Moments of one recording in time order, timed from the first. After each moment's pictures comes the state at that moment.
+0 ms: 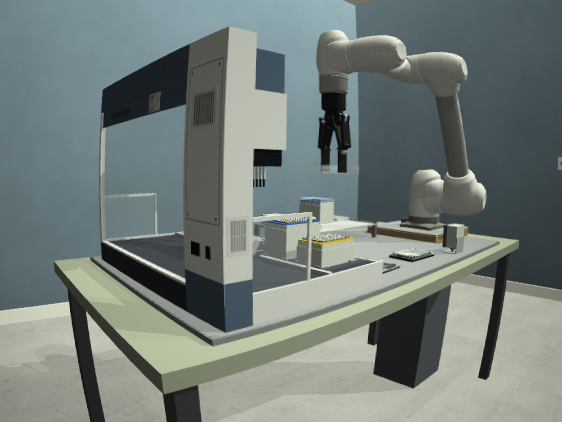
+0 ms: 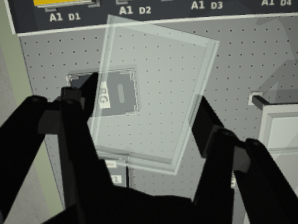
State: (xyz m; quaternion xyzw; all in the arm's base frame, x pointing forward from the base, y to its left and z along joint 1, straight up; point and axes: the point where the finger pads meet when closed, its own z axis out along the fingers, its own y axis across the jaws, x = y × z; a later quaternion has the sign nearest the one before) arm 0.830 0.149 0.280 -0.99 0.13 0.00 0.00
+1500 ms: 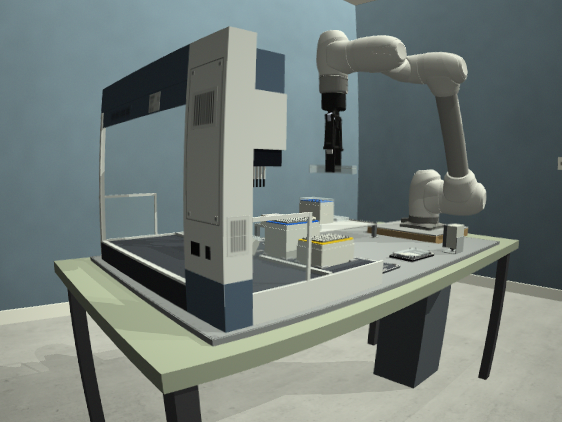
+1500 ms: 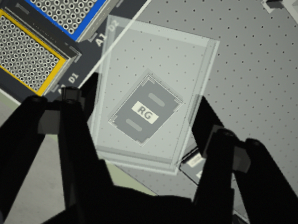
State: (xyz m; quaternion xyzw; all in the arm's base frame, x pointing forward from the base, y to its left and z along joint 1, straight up) arm 0.830 0.149 0.280 -0.87 0.50 0.00 0.00
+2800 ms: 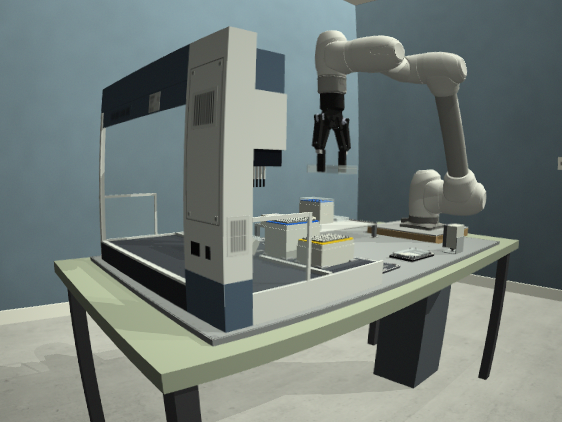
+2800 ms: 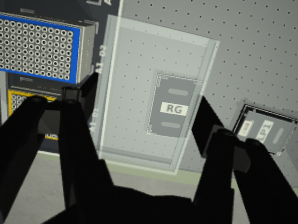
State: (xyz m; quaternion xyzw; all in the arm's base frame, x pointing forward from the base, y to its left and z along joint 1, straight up) arm 0.830 0.143 0.280 -0.71 0.71 0.00 0.00
